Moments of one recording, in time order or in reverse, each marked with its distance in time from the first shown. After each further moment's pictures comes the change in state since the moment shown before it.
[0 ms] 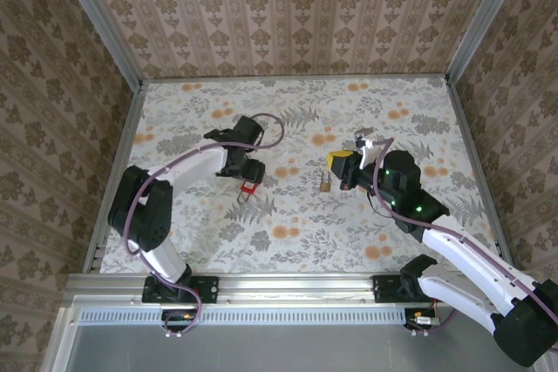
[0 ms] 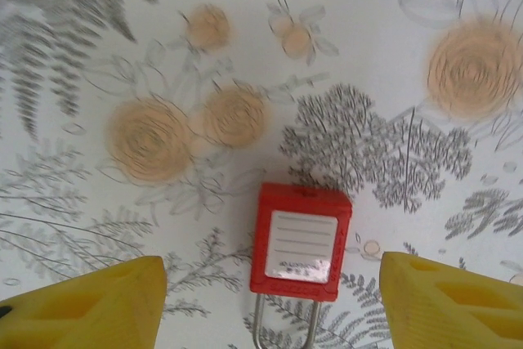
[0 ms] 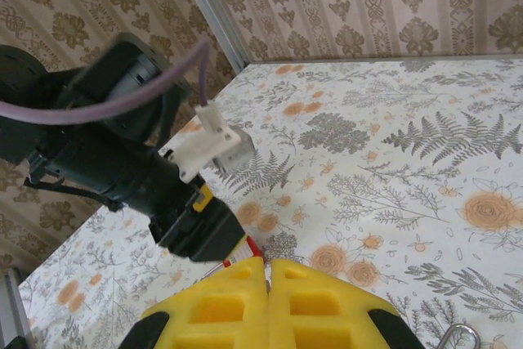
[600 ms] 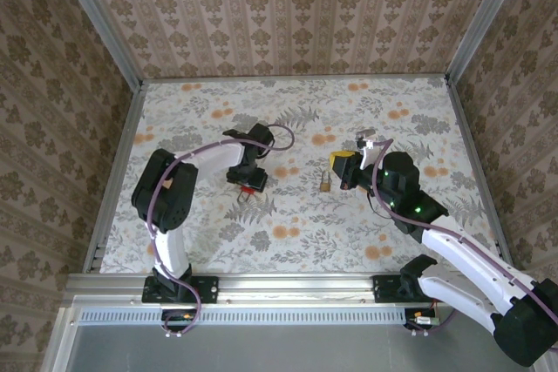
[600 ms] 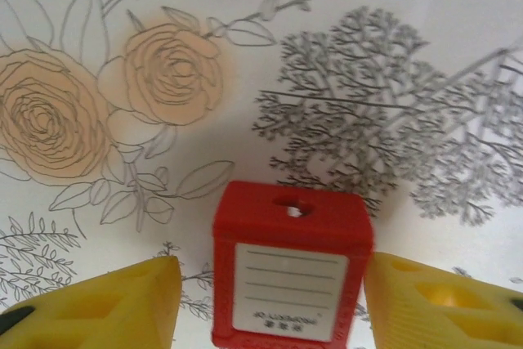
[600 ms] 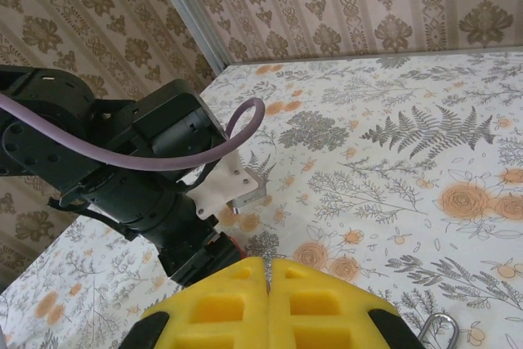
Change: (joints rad) left arm -0.010 0.184 0.072 -0.074 -0.011 -0.008; right arm 0.000 0.001 -0.017 0.005 0.045 0.008
